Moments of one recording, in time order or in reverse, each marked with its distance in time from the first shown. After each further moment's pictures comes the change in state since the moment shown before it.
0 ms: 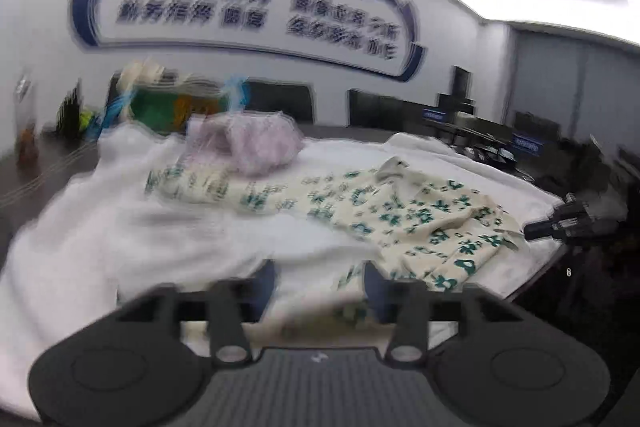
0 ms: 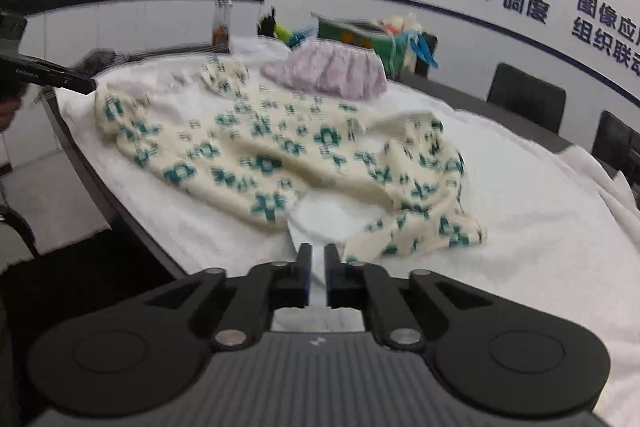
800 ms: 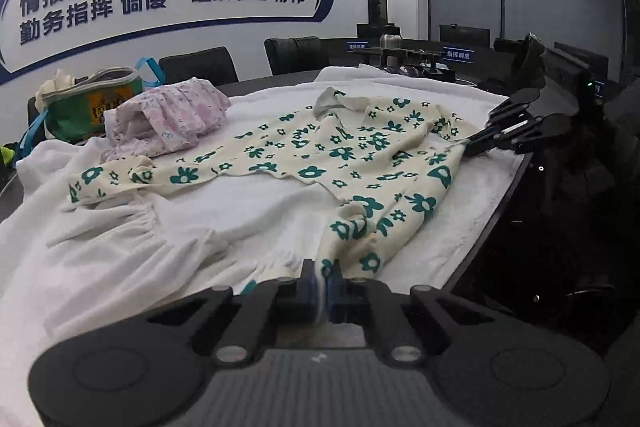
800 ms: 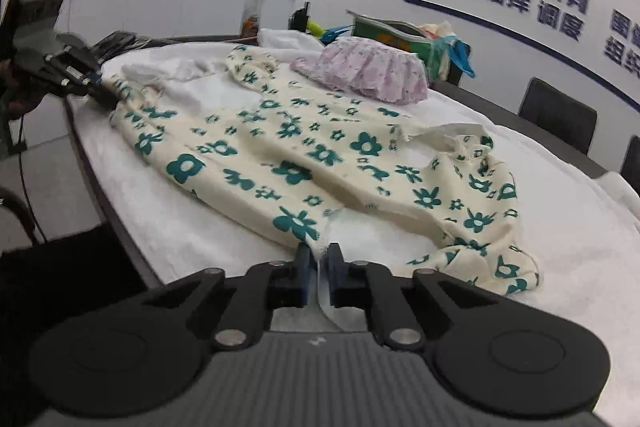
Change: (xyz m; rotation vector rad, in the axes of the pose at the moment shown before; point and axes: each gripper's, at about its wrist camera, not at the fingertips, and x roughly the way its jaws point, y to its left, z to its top) left arm 0.045 0.007 -0.017 0.185 0.152 -0.137; right arm 0.045 0.014 0.009 -0.069 -0.003 0.066
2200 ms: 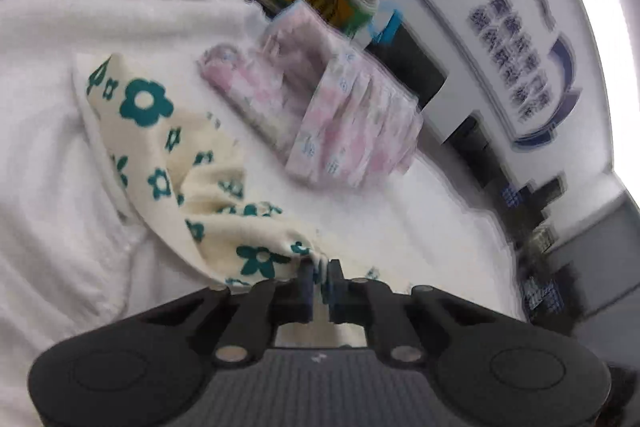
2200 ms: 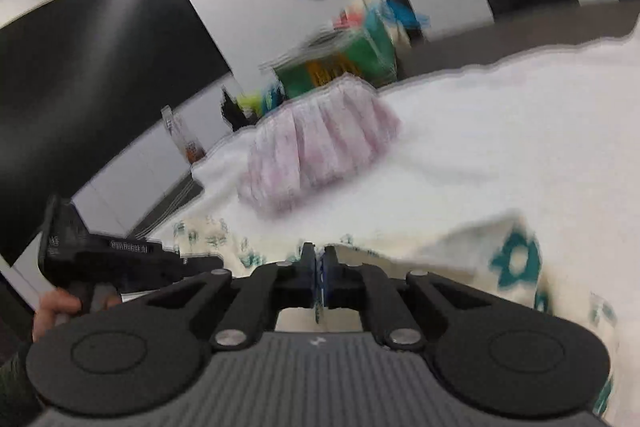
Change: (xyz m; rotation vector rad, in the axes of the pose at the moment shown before) left arm 0.164 0.148 0.095 -1.091 -0.028 0.126; right arm 0.141 -0.135 0.106 0.667 -0.125 0.170
